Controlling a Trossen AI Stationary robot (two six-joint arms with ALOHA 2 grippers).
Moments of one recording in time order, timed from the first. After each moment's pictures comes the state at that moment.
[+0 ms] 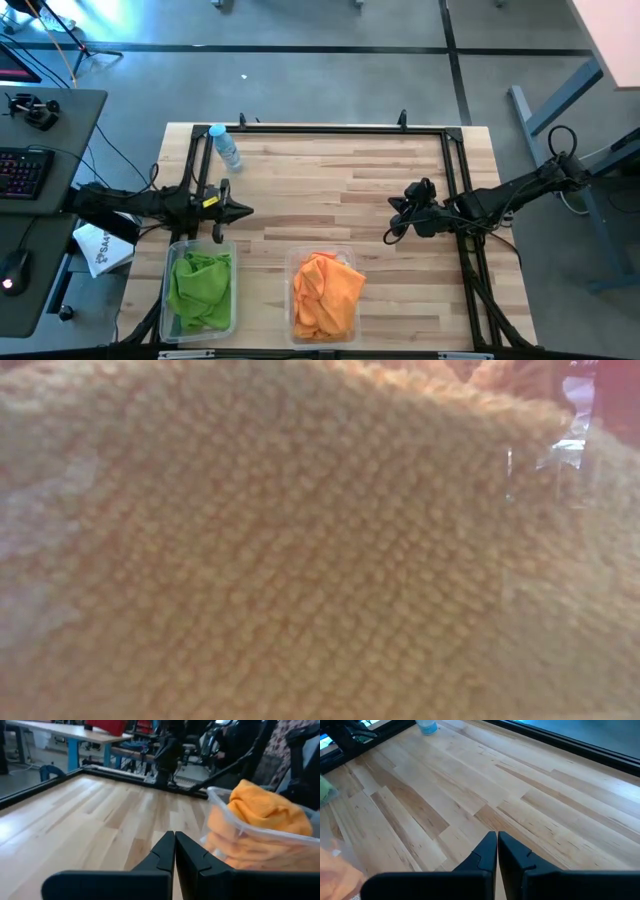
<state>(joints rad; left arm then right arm) -0.15 0.11 0.06 -0.05 -0.19 -0.21 0.34 1.00 0.67 -0.53 0.75 0.89</state>
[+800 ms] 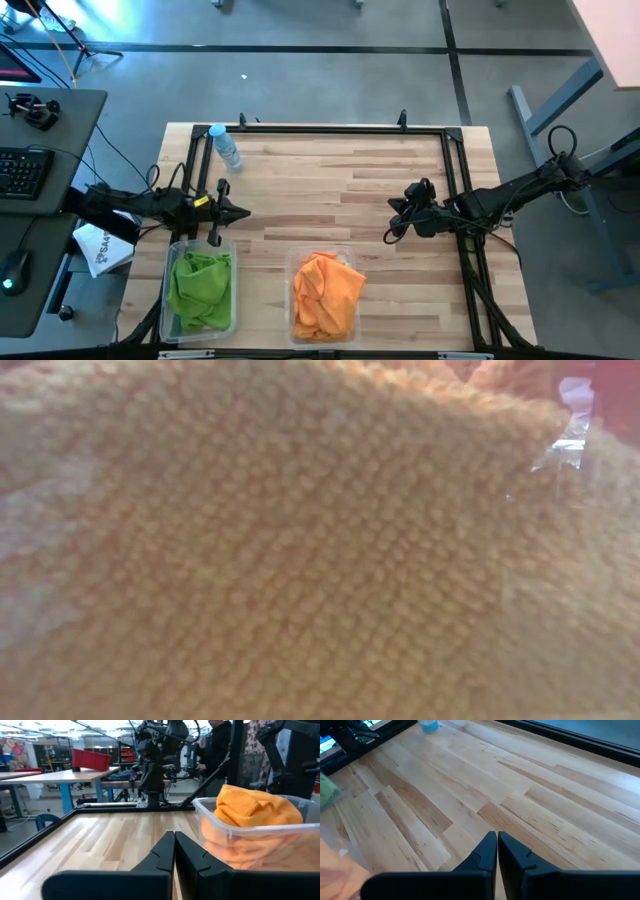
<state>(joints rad) -0.19 0.00 0.01 0.04 -0.17 0.04 0.34 1.00 0.67 -0.53 0.73 0.92</state>
